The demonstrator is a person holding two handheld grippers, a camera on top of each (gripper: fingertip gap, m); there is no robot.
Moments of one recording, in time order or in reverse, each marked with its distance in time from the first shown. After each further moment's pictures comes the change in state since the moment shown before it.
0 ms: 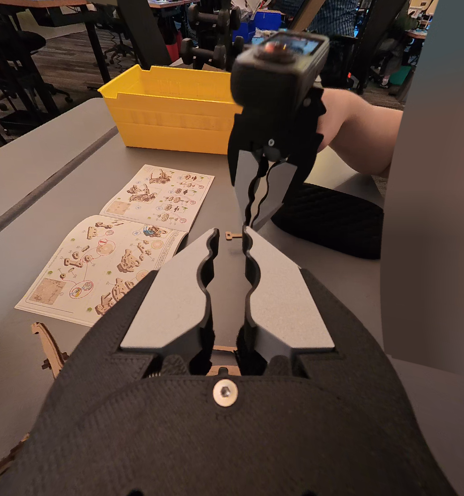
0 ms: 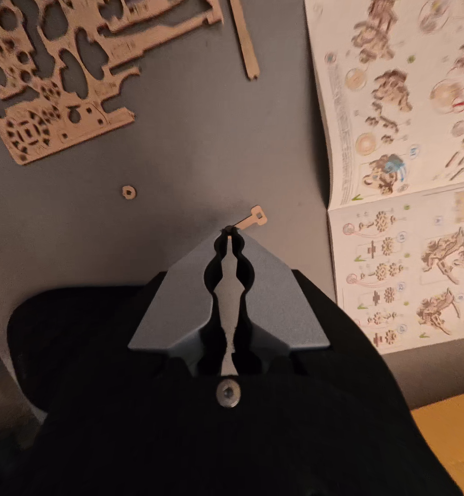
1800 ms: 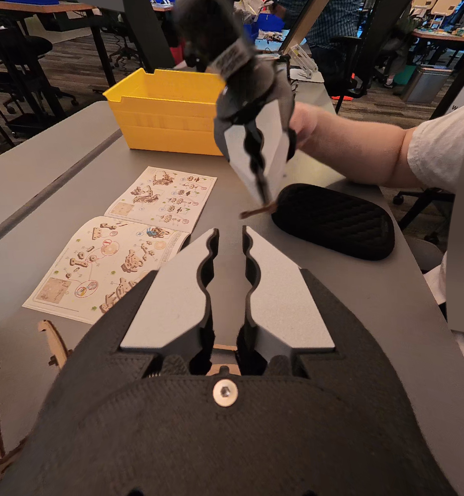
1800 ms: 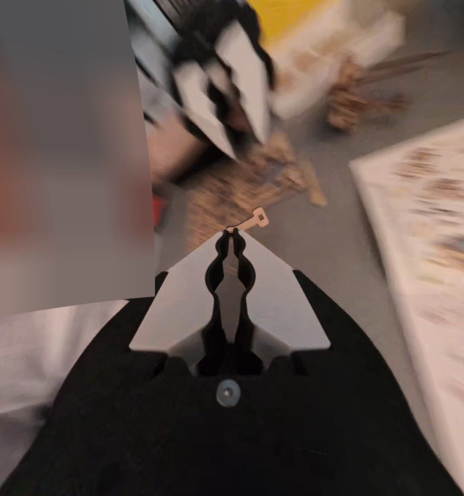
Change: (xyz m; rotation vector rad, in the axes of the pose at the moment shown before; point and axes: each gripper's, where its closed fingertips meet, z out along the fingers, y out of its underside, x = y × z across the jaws) left arm 0.000 -0.002 -0.003 0.004 -0.014 0.006; right arm -0.016 -0.052 -0.063 0.628 -0.592 0.213
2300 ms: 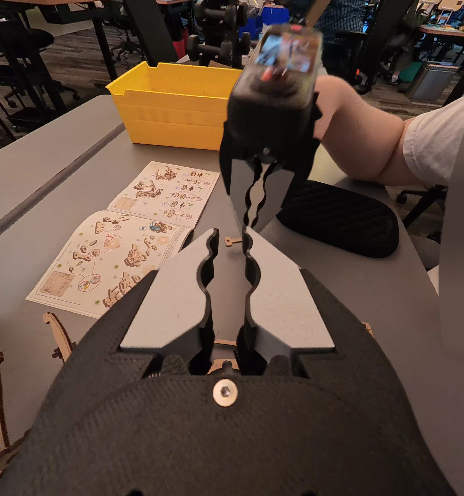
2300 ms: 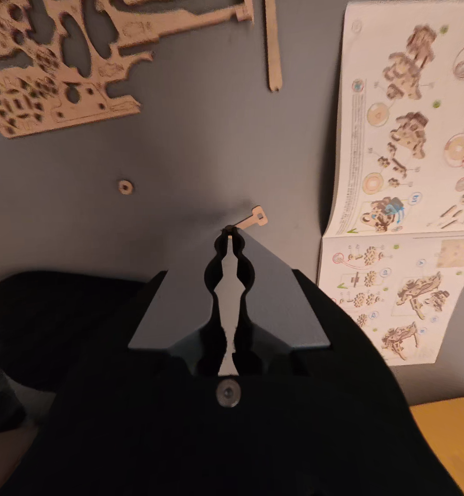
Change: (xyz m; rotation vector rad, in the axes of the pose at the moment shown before) left arm -0.004 0.005 -0.001 -0.013 -0.009 -0.007; right arm 0.057 0.064 0.011 -0.783 0.518 -0.321
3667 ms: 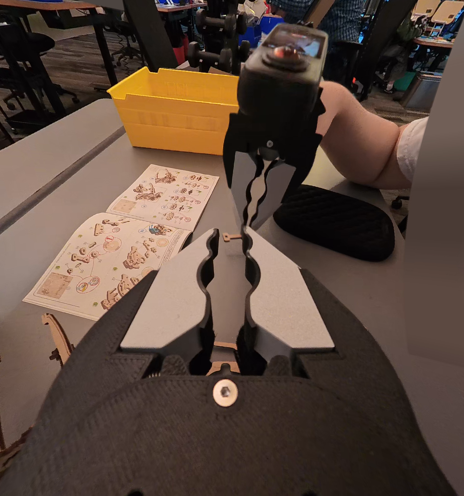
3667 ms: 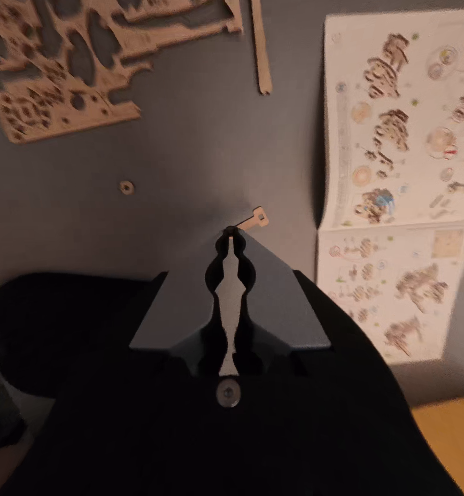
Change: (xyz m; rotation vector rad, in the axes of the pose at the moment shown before) left arm 0.000 -0.003 -0.002 0.018 0.006 -0.013; right arm 0.000 -0.002 -0.006 0.061 0.011 0.027
